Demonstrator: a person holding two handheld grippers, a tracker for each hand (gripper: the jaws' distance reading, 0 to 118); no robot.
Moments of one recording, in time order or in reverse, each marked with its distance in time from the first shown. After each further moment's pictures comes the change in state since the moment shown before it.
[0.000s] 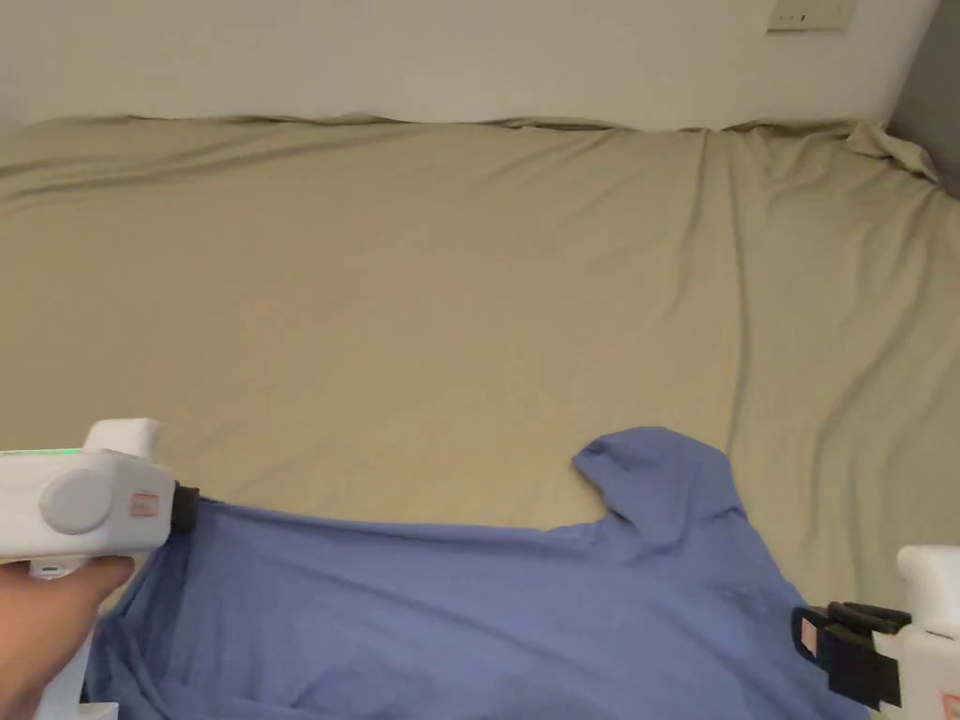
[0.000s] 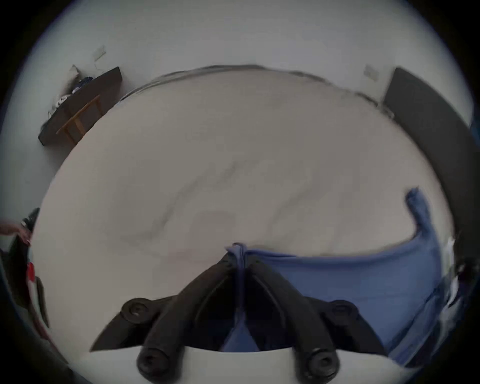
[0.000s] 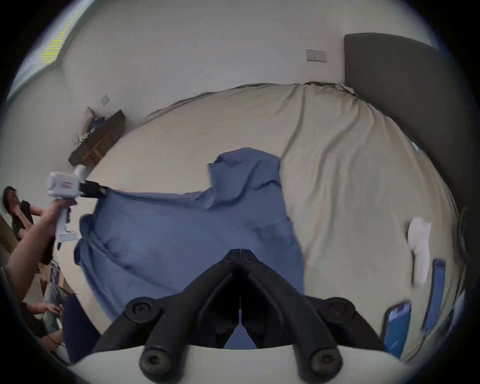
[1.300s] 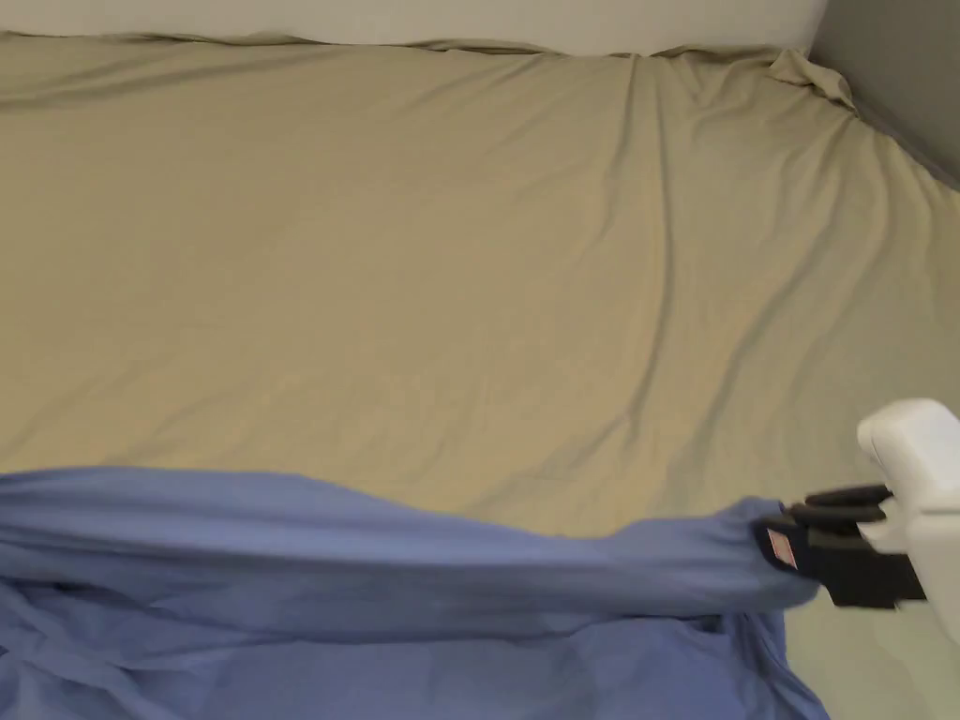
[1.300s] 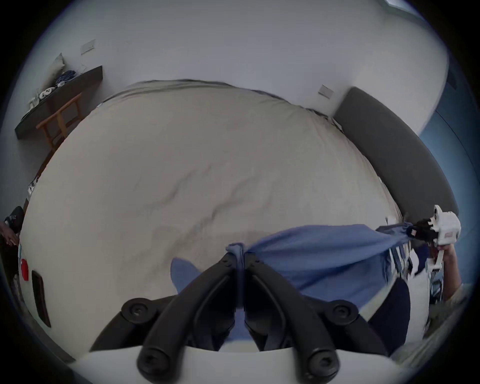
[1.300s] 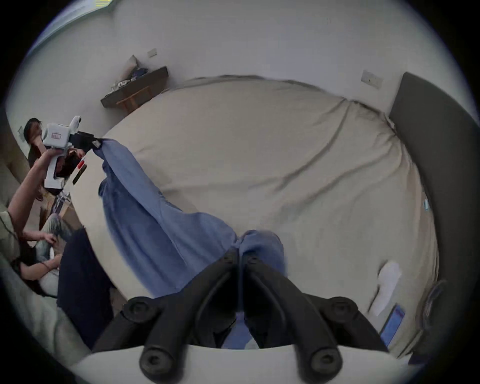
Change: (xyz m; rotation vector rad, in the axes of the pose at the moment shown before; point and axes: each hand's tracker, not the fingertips) left arm -0.069 -0.055 0.139 -0.020 -0.283 -0.050; right arm -0.003 0.011 0.080 -0.162 0.128 0.297
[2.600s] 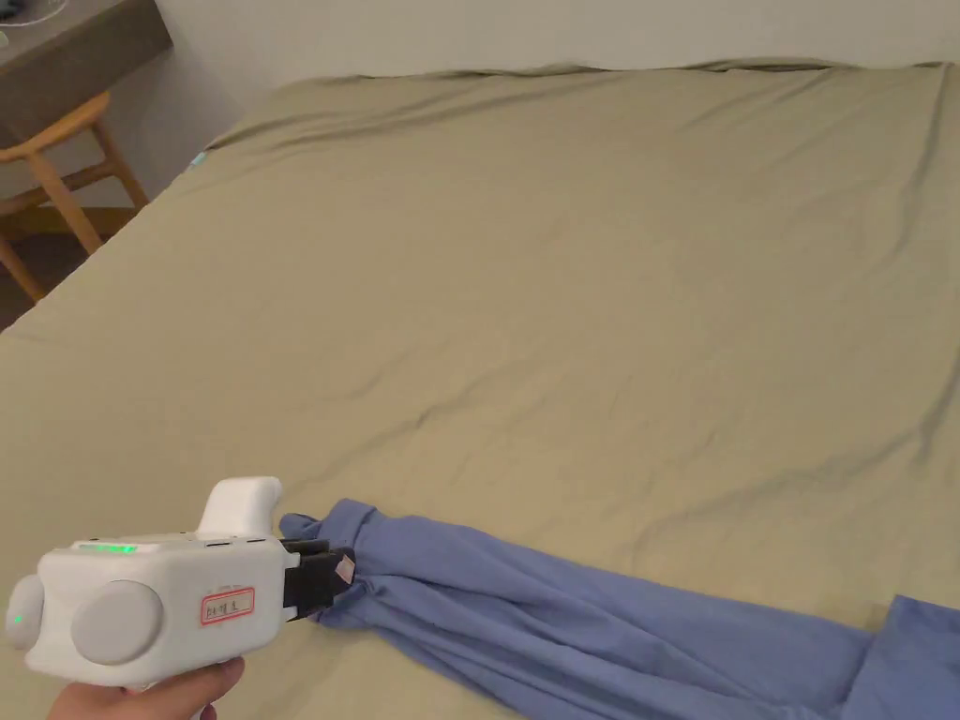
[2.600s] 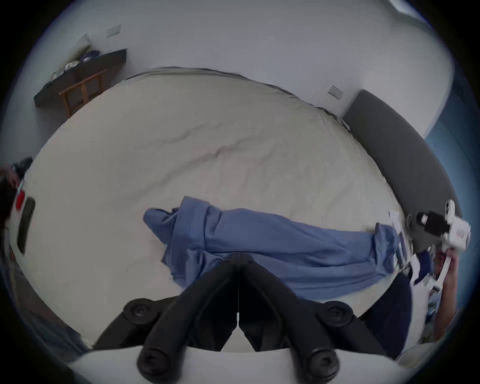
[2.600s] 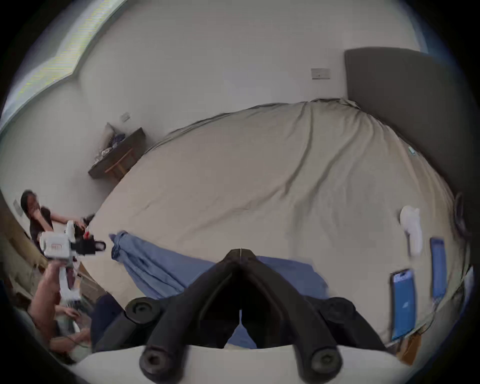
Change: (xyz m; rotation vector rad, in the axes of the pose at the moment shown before) left arm -0.005 -0.119 -0.002 0.059 0.092 0.152; right arm -0.060 -0.042 0.003 0.280 -0.055 -0.366
